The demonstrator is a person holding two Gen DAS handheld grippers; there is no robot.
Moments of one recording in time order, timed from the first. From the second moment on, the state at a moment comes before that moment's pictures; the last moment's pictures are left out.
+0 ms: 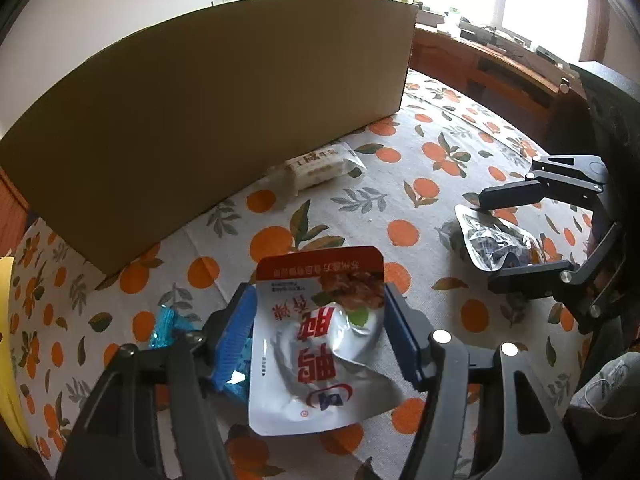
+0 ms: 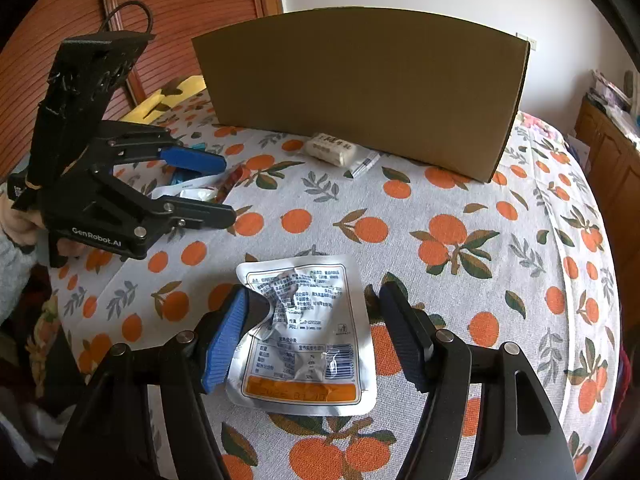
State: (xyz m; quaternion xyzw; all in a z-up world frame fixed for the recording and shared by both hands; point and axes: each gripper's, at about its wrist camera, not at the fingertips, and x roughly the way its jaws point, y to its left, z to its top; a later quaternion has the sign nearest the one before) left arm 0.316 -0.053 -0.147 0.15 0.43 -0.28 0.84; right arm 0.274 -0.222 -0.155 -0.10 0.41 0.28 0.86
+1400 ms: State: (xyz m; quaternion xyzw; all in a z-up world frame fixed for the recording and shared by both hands) left arm 0.284 -0.026 -0.125 0.11 0.43 -0.24 0.87; right arm 0.270 -0.216 -0.154 -0.11 0.41 0.26 0.87
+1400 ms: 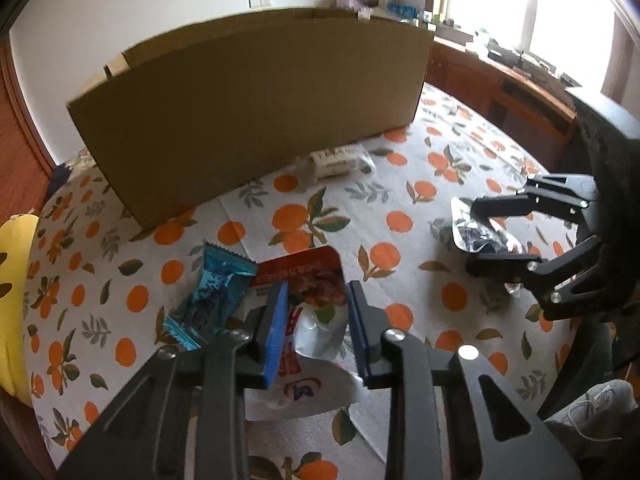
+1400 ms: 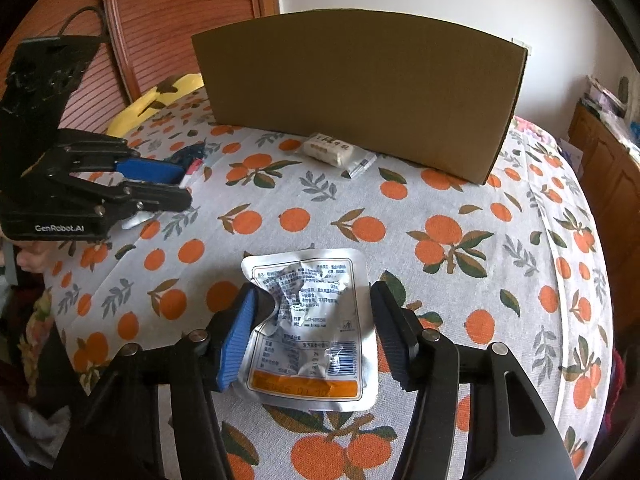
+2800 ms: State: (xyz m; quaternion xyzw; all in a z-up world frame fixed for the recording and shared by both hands) left arm 0.265 -0.005 -0.028 0.05 0.31 -0.22 0.92; right arm 0.263 -0.234 -0.083 -0.08 0.35 0.26 0.90
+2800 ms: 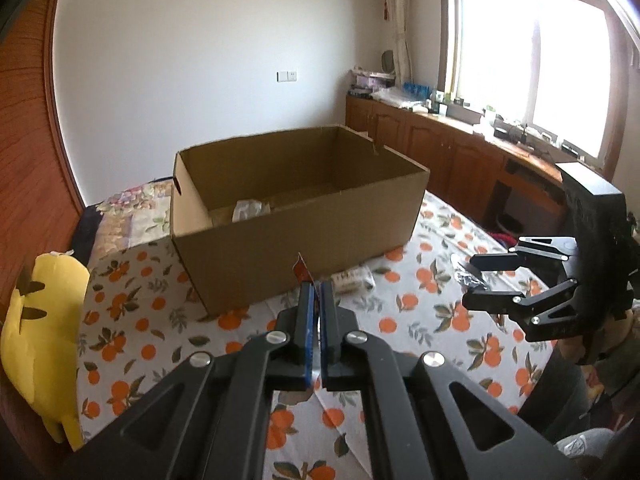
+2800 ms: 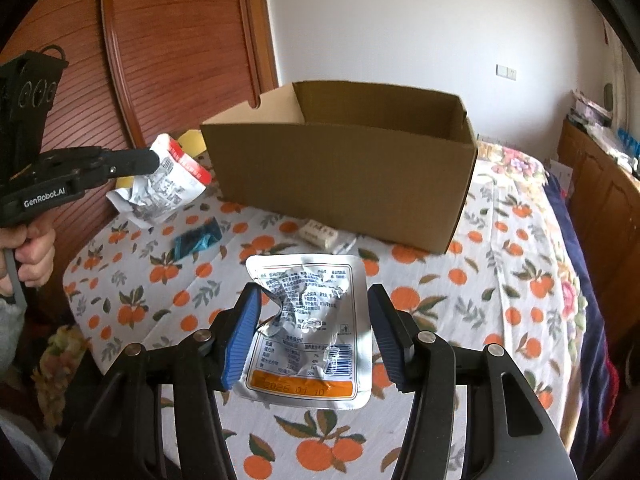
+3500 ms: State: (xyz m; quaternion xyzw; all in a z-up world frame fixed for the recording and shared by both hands) left arm 0.325 -0.014 0.042 0.04 0.24 -0.22 0.94; right arm 0.314 -0.229 -0.006 -0.10 0.28 0.26 0.92
